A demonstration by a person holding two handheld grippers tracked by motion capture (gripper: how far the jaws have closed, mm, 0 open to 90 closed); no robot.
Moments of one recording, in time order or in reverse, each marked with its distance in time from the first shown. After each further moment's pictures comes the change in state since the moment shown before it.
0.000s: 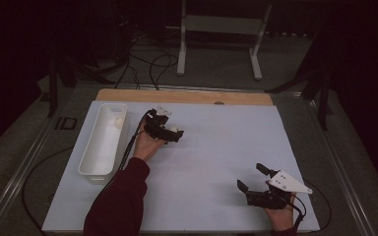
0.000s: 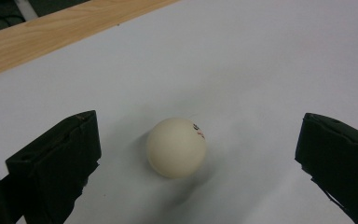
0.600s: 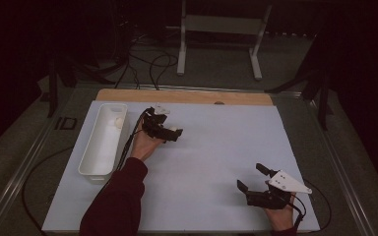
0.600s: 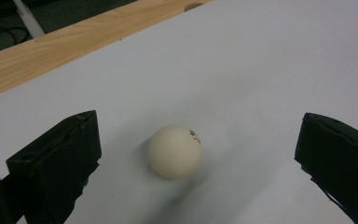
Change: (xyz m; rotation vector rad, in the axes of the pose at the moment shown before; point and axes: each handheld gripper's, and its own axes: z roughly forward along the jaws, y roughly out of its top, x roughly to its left) left arm -0.001 0.005 -0.014 -0.025 -0.004 0.022; right arm 0.000 0.000 0.001 0.003 -0.001 -0.007
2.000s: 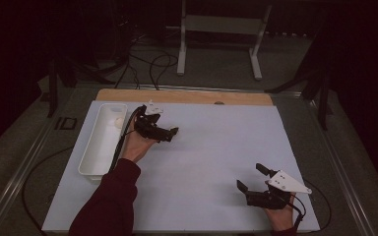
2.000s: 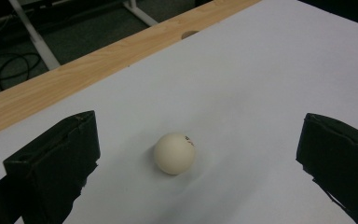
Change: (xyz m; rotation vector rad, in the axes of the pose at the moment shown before) left arm -0.005 0.007 -0.043 -0.070 0.012 0.048; right arm 0.001 0.000 0.000 0.004 0.001 -0.002
